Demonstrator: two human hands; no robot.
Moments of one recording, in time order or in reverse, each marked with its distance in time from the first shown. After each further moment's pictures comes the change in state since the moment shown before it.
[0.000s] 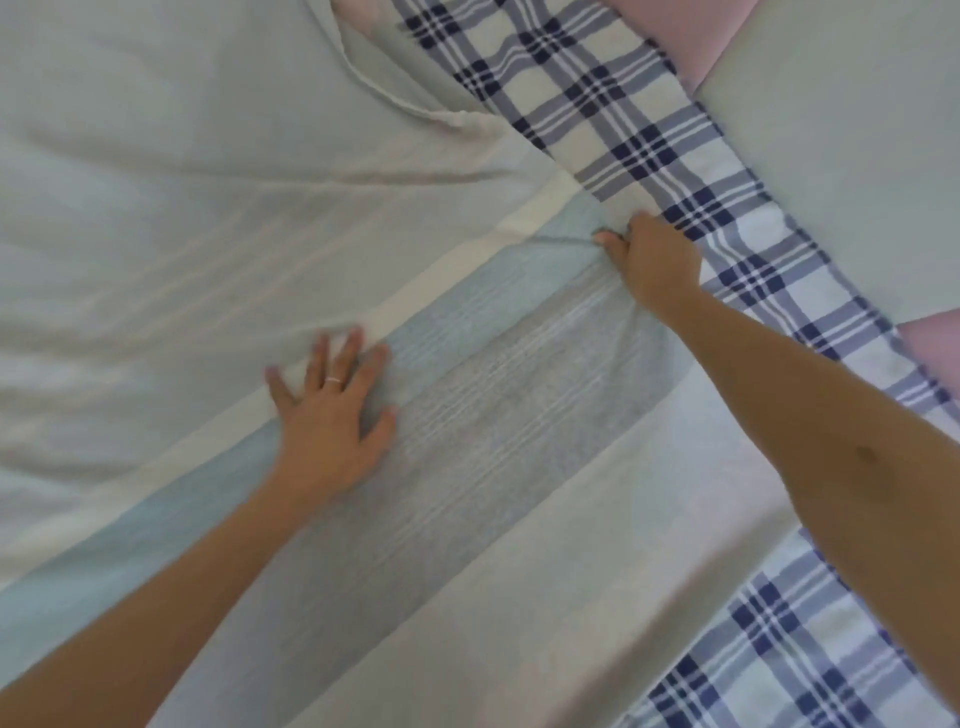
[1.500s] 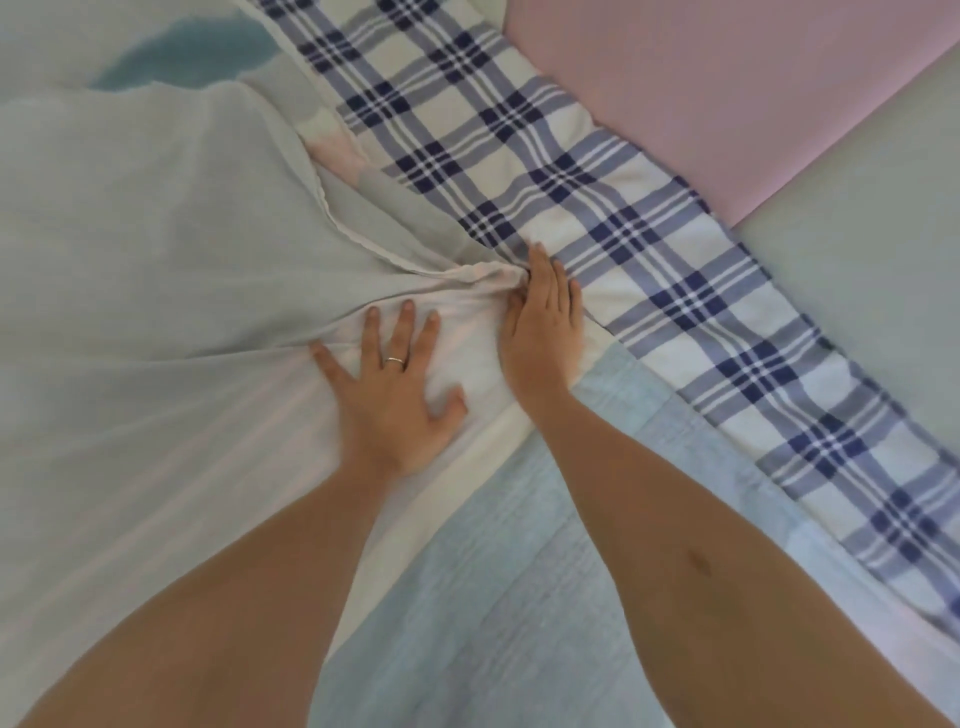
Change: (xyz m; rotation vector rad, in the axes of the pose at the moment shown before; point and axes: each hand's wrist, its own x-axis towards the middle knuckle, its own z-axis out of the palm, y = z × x) left_hand 0.246 -0.002 -0.007 0.097 0.167 0.076; right_hand 0.116 -0.146 0.071 0.342 0.209 0.128
